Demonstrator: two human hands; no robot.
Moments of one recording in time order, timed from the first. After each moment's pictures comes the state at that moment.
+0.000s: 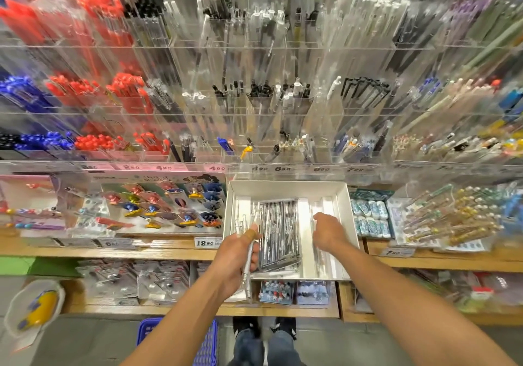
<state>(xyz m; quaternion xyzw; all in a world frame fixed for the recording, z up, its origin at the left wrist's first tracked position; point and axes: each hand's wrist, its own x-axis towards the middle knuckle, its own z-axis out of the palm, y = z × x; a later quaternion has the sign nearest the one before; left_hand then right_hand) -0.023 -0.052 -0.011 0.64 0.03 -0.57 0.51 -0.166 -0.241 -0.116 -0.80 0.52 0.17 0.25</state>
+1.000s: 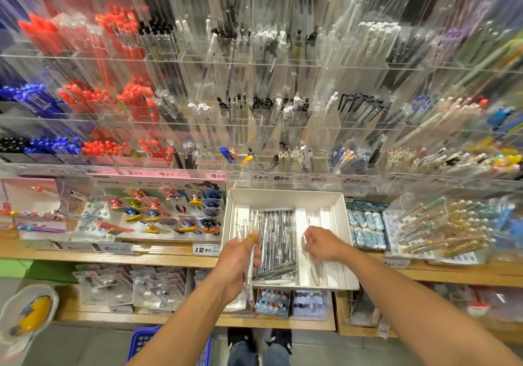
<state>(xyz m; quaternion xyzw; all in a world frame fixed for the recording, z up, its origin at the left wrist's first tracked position) -0.030 -0.060 -0.008 0.66 0.03 -0.54 0.52 -0.178 -0.248 -0.096 -0.77 0.41 0.21 0.45</state>
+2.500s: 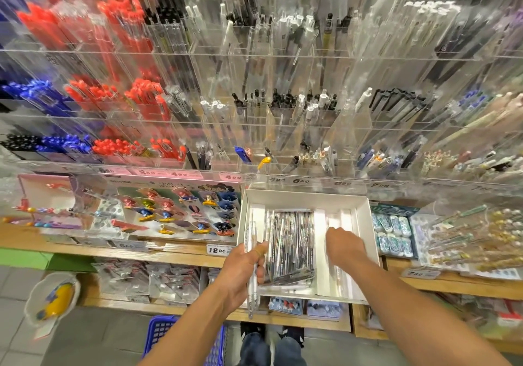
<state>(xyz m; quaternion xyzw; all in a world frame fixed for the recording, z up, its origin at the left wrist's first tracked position) -0.009 -0.050 -0.025 0.63 0.07 -0.57 0.53 -0.152 -0.244 -0.102 -0.83 0.45 0.32 0.10</state>
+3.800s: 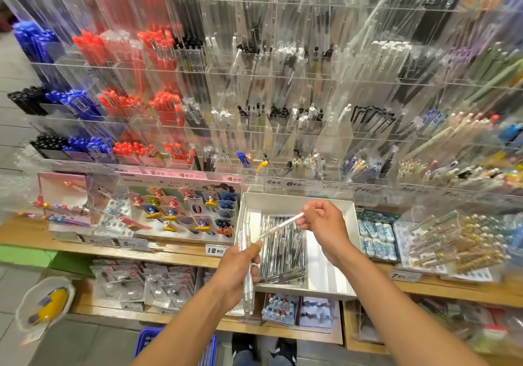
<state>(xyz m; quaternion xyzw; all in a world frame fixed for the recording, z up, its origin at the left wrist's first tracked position) -0.025 -0.032 -0.012 0.62 0.07 -0.54 0.57 -0.132 -0.204 0.001 -0.55 0.47 -0.21 0.66</state>
